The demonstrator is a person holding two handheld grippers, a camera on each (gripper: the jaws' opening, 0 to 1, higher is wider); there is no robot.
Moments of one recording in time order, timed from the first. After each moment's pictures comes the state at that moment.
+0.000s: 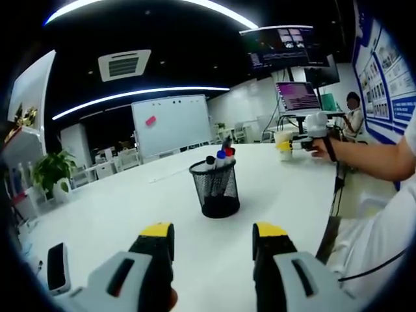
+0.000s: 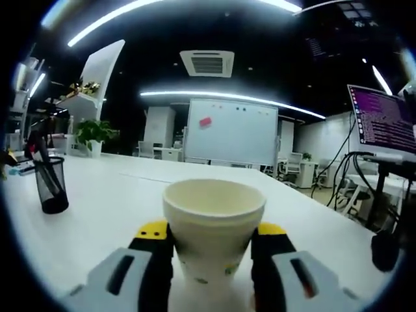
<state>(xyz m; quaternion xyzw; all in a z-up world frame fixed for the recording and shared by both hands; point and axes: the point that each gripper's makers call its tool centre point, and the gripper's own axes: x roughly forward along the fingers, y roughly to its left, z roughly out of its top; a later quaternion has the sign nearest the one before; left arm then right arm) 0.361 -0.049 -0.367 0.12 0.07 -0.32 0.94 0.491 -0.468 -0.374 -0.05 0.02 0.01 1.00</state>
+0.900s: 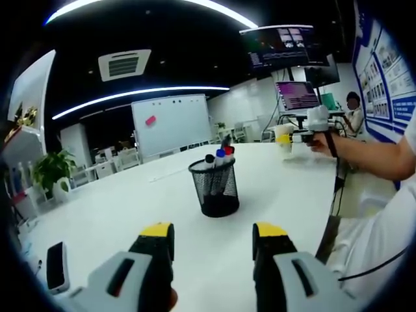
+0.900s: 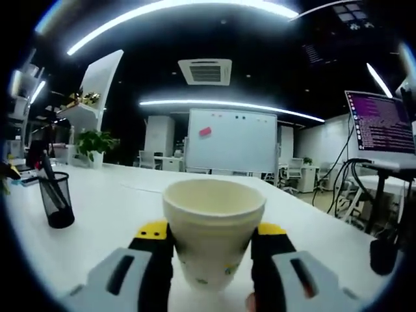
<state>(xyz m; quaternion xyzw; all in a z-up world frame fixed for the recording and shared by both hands) 0.361 -0.049 -0.370 0.12 0.07 -0.32 0.94 0.484 -0.463 -0.346 -0.04 0.00 0.01 1.00</state>
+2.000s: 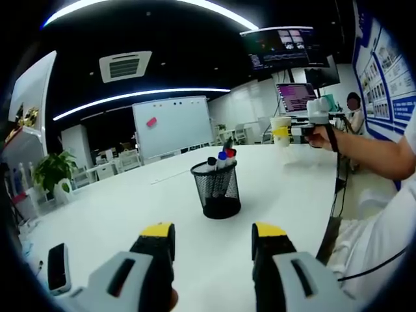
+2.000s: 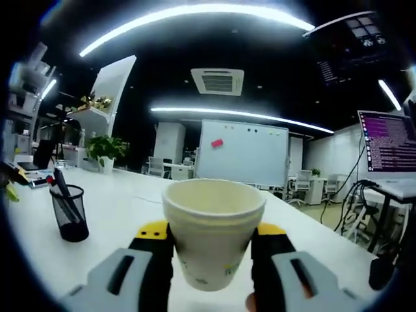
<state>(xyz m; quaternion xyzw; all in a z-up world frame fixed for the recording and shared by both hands) 0.362 -0.046 -0.366 0.12 0.06 -0.31 0.94 0.481 -0.429 -0.312 -0.06 -0.03 0.04 1.00</state>
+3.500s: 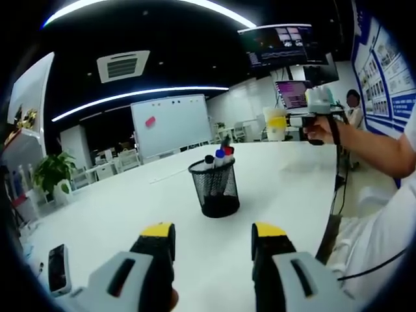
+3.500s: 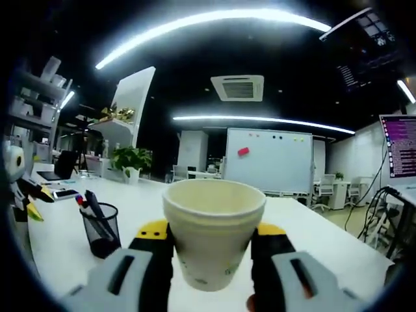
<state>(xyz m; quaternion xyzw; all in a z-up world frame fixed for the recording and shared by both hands) 0.362 -0.049 -0.370 0.13 0.07 -0.32 0.94 0.462 -0.373 -0.284 -0.05 -0.05 0.12 0.99</state>
